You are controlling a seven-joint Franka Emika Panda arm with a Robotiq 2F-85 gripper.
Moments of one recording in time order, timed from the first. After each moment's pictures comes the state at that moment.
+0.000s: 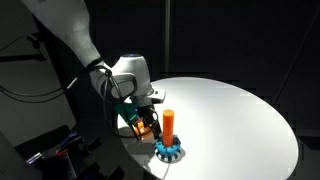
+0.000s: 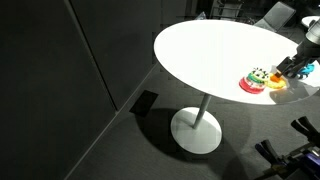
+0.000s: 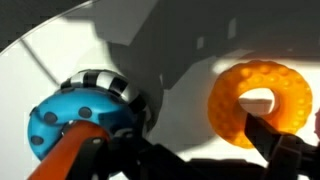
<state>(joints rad) -0.11 0.22 -0.20 -2.57 -0.20 2.90 0.06</state>
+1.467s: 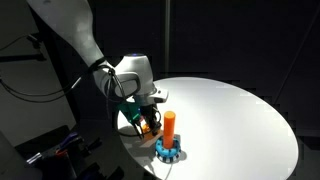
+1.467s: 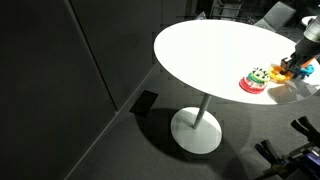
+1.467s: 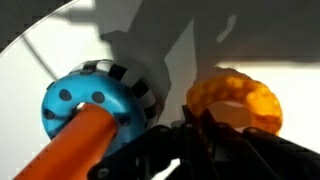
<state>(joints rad) -0.08 0.24 -0.24 -2.54 -0.19 2.87 0.07</state>
